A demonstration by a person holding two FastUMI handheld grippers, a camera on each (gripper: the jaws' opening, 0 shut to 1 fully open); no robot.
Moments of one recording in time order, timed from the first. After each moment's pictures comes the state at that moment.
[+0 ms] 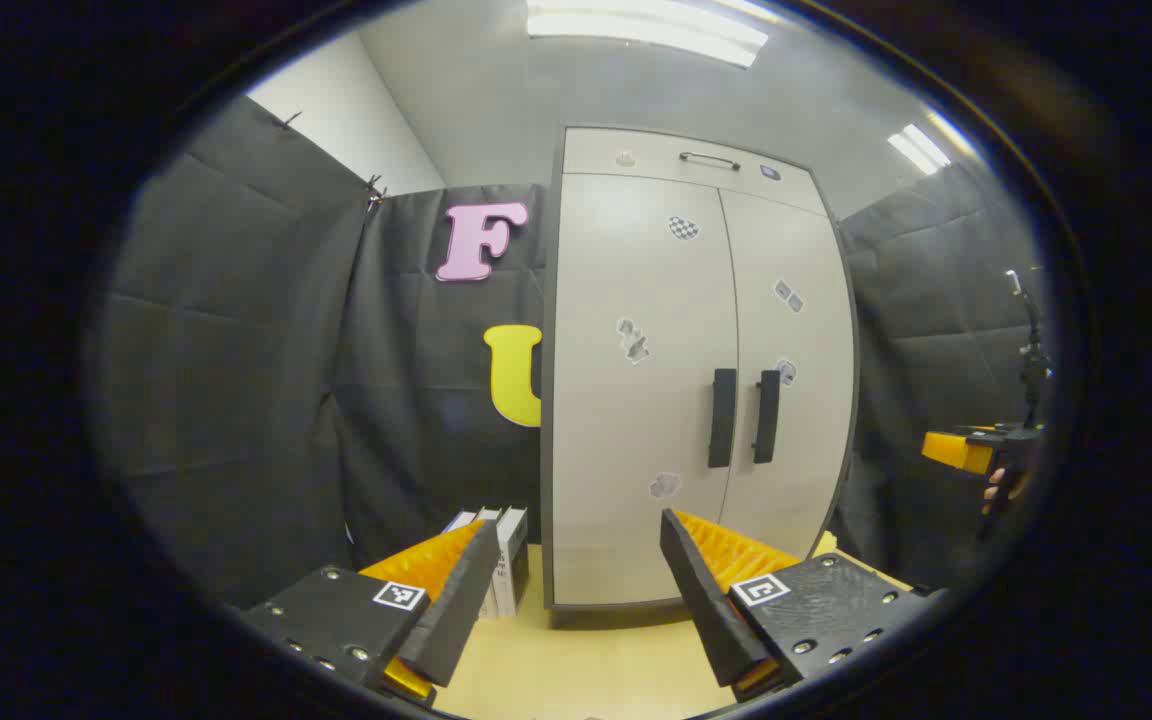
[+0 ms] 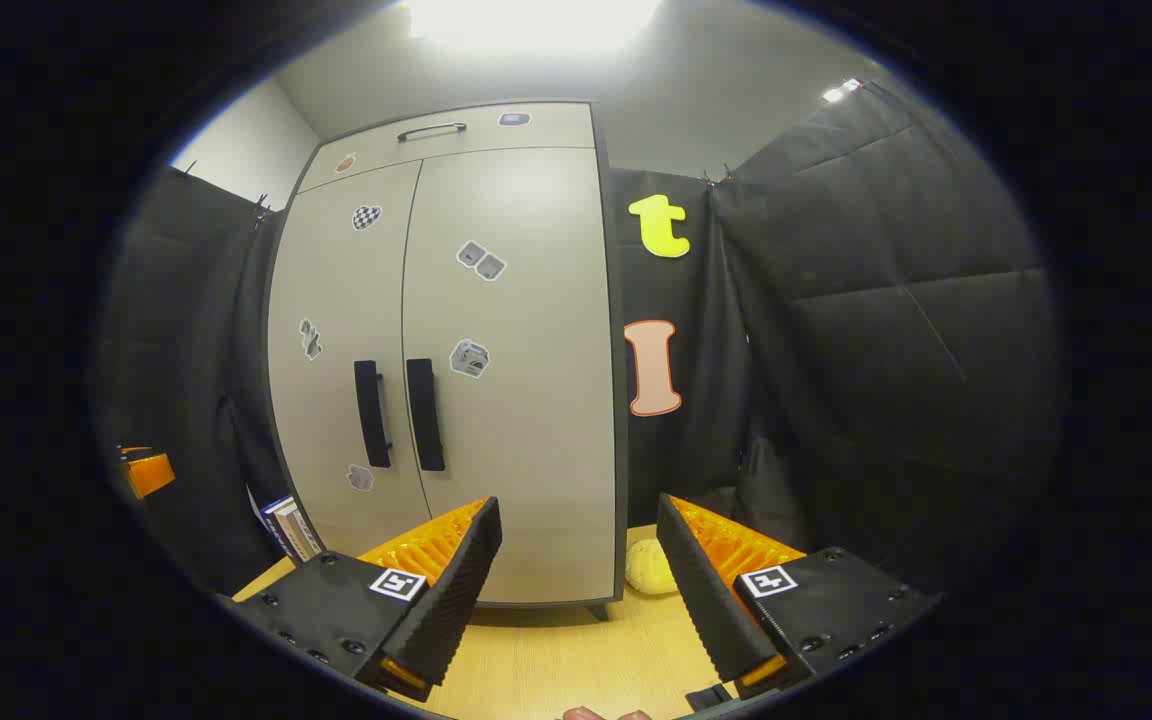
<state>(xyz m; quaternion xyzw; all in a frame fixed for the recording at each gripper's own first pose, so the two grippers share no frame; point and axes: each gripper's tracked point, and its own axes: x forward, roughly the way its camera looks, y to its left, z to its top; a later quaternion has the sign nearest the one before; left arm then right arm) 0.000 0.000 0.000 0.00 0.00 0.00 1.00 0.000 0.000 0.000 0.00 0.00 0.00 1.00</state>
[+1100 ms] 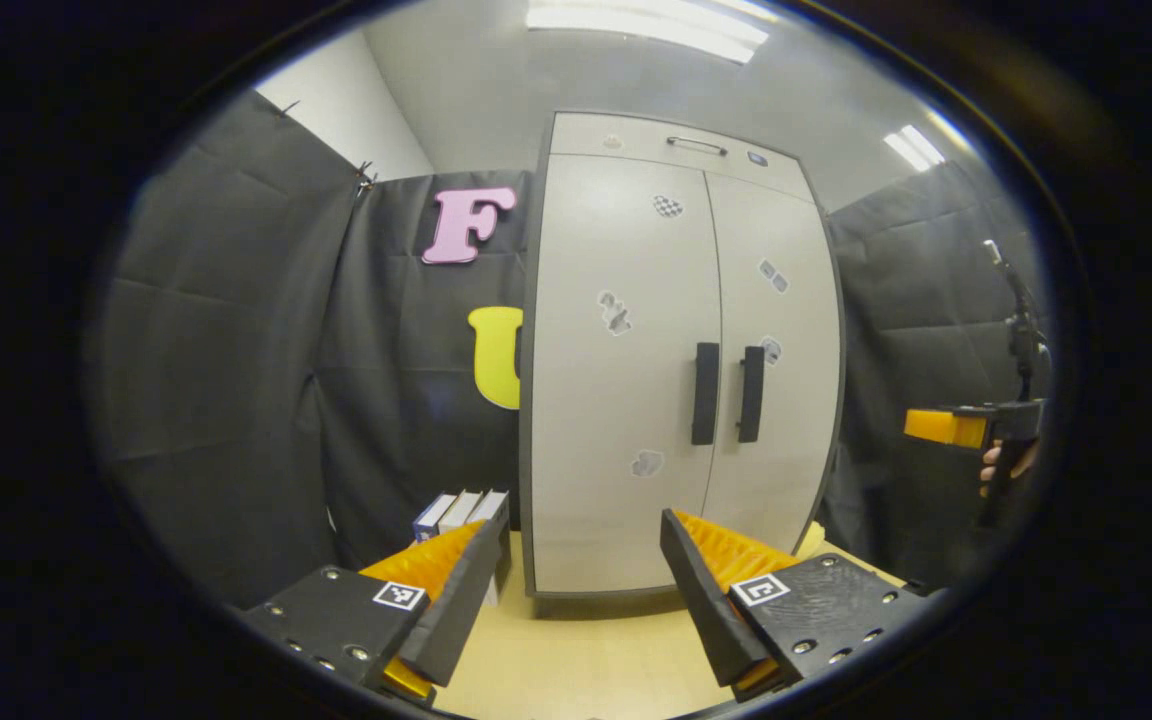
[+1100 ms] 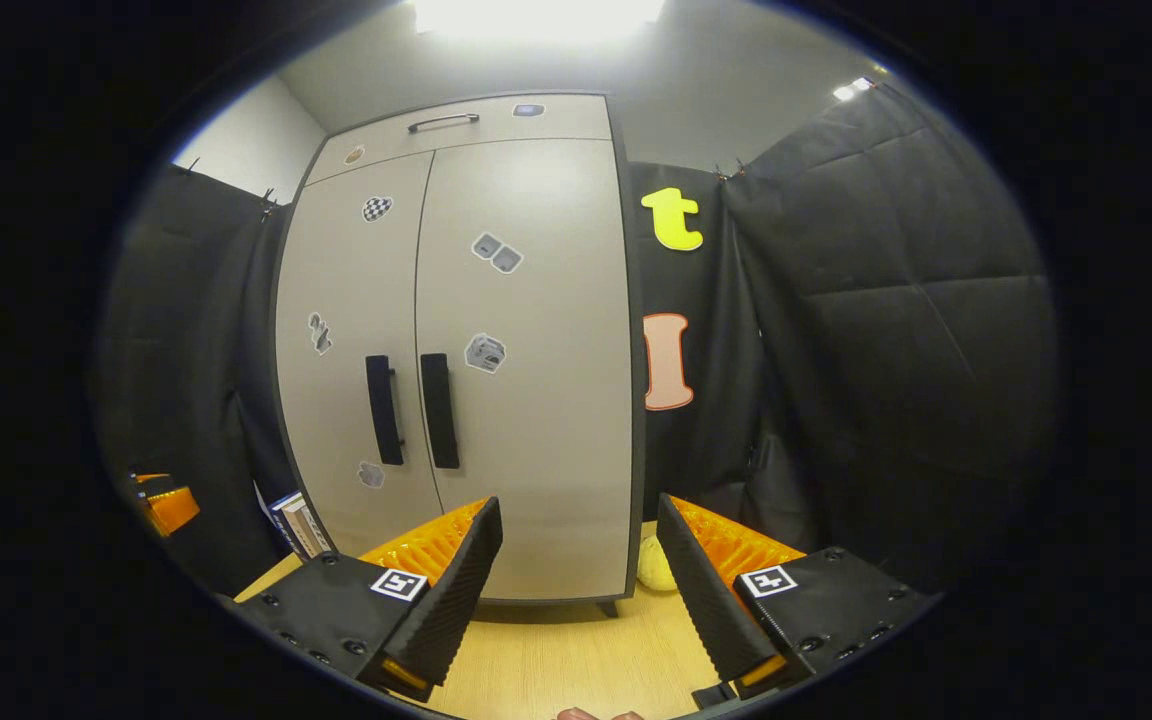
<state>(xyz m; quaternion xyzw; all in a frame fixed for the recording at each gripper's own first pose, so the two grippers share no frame) 0.002 -0.013 -0.033 -0.01 0.02 -0.02 1.00 0.009 0.022 0.010 0.00 0.01 0.02 1.00</state>
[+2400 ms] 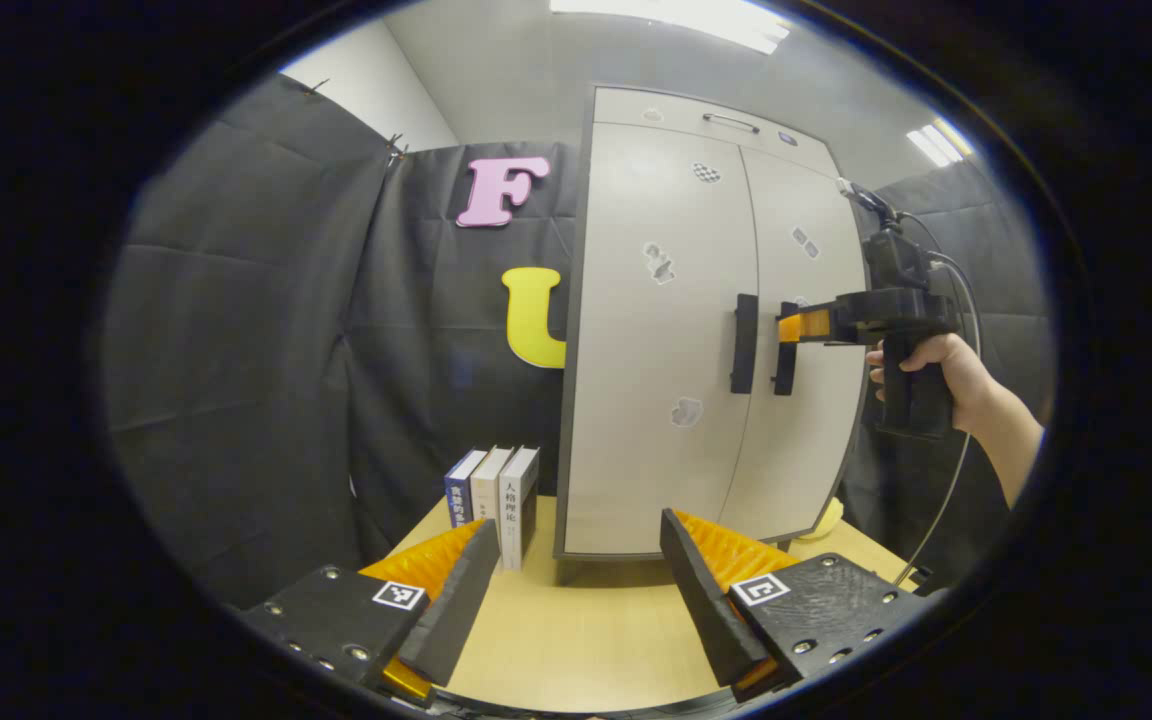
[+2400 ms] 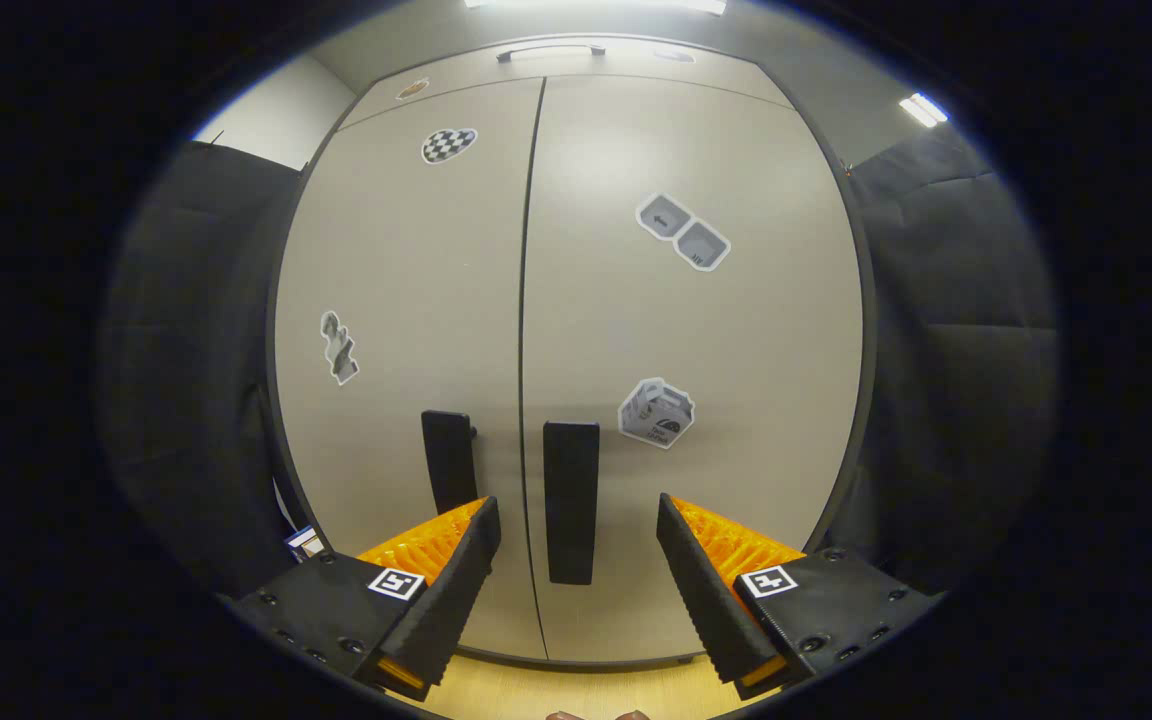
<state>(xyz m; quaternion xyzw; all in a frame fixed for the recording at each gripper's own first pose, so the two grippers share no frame) -0.021 0.034 -0.090 -0.02 0.06 0.02 1.00 0.163 0.161 0.039 -0.03 0.03 0.08 1.00</state>
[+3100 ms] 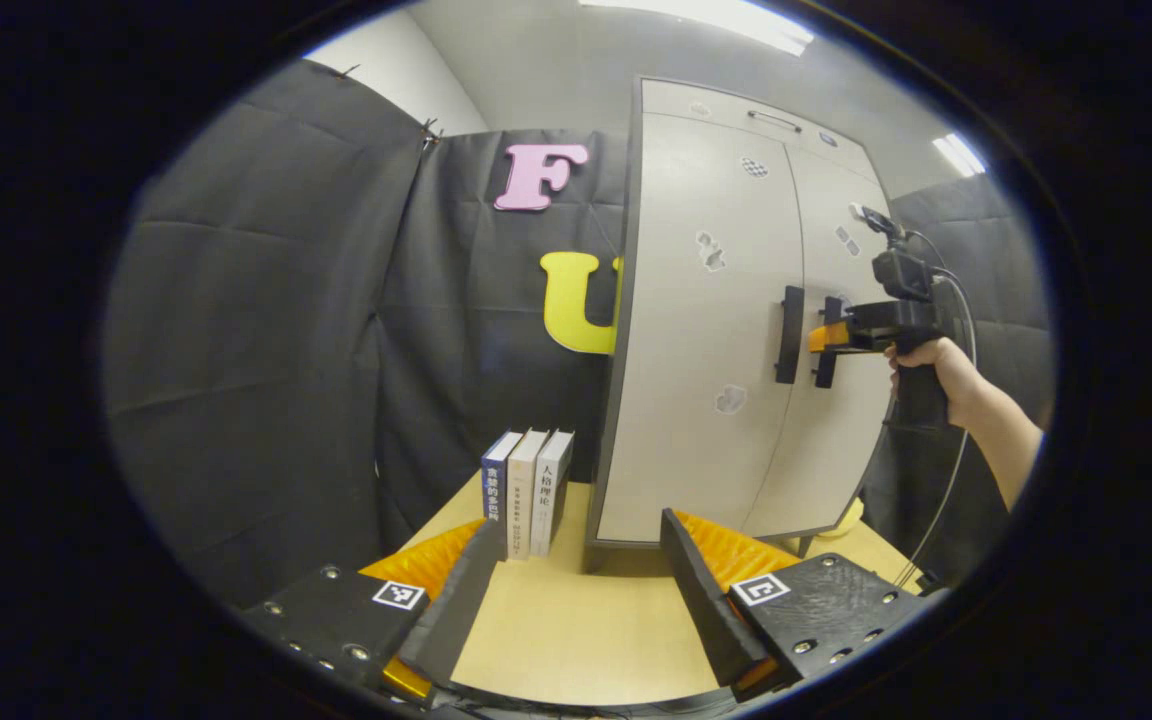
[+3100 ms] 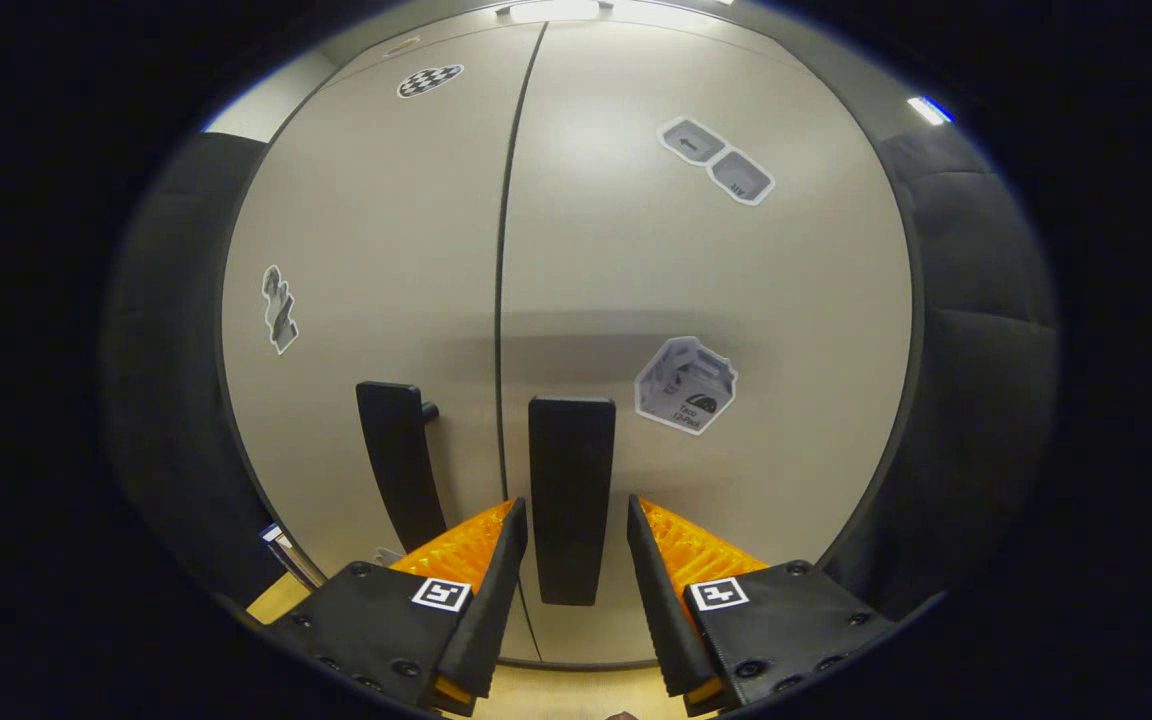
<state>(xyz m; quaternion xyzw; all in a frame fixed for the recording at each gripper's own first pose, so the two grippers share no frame) -0.024 0.063 -0.106 -0.04 0.08 0.05 0.99 0.204 0.171 0.018 -0.03 0.07 0.08 0.99</state>
